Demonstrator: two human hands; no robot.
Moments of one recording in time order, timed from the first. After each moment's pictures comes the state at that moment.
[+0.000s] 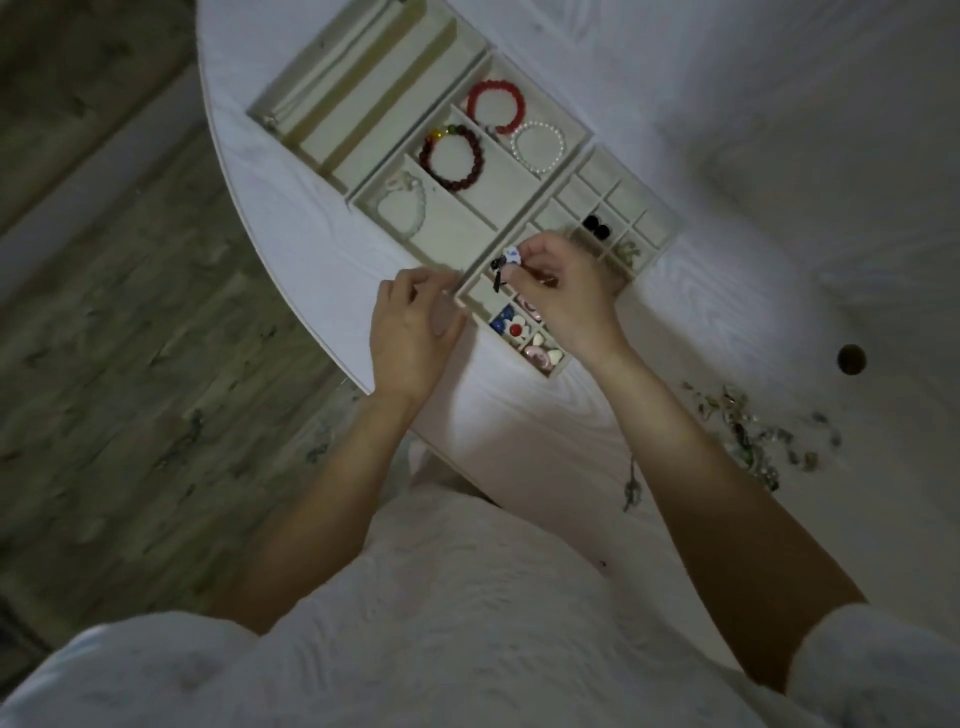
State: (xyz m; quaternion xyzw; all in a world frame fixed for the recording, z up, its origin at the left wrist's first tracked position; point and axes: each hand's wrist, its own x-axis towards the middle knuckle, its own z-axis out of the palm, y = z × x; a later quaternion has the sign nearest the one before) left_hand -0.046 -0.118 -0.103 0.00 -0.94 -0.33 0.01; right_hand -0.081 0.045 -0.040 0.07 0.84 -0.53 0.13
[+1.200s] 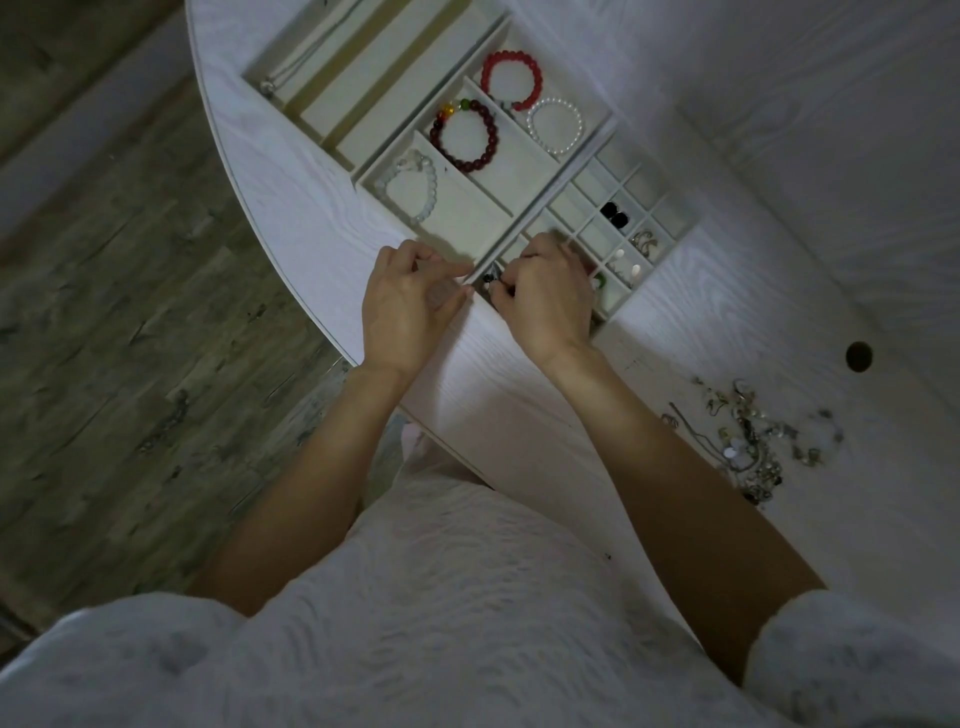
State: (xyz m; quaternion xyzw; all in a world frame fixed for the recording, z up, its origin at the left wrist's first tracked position) left_hand -0.064 -0.136 -0.107 -0.03 -0.94 -0.34 -0.01; right_hand -0.082 0.011 -0.070 -0.01 0.99 -0.13 0.10
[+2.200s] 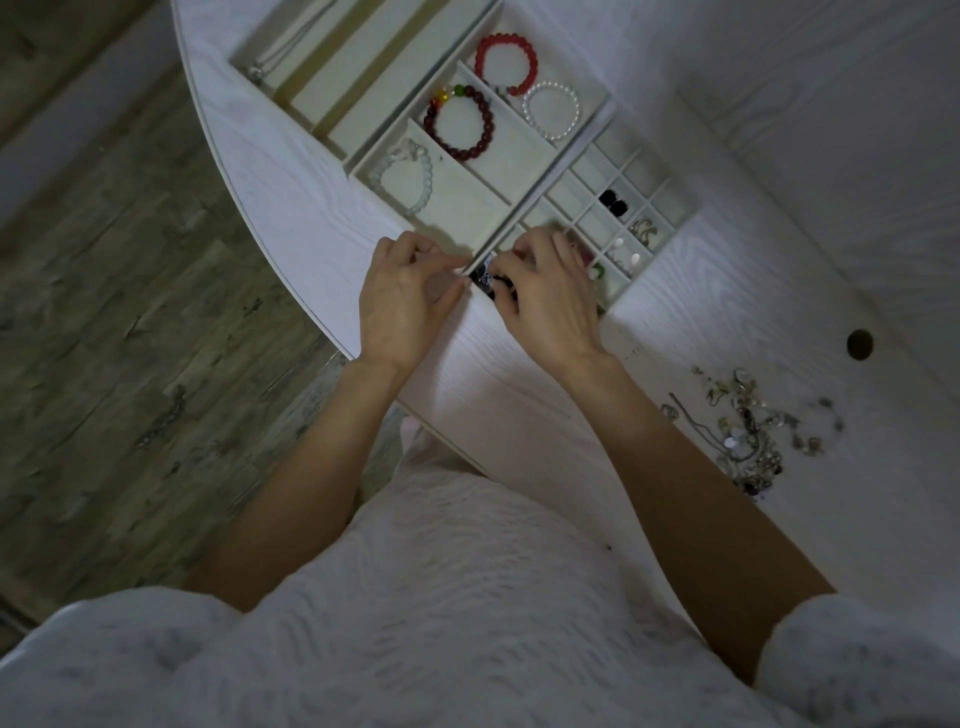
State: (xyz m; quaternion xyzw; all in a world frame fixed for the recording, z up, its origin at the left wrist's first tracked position) left_hand -0.063 -0.135 -0.105 -0.04 -0.94 -0.34 -0.01; right_hand -0.068 0.026 -0.079 -0.12 0.98 -0.14 0.01
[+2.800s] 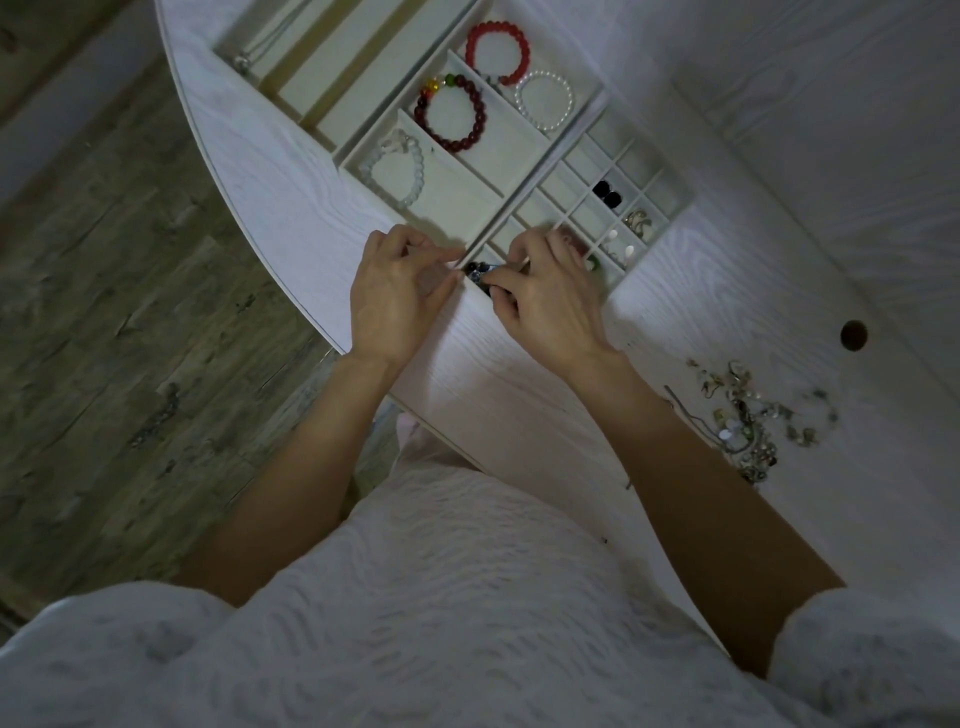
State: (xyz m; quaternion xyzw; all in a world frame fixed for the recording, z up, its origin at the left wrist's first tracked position) left_hand -0.063 -0.136 -0.108 -0.05 -0.94 -0.34 0.00; right_hand -0.064 0.038 -0.083 -0.17 0.98 -0.11 0.02
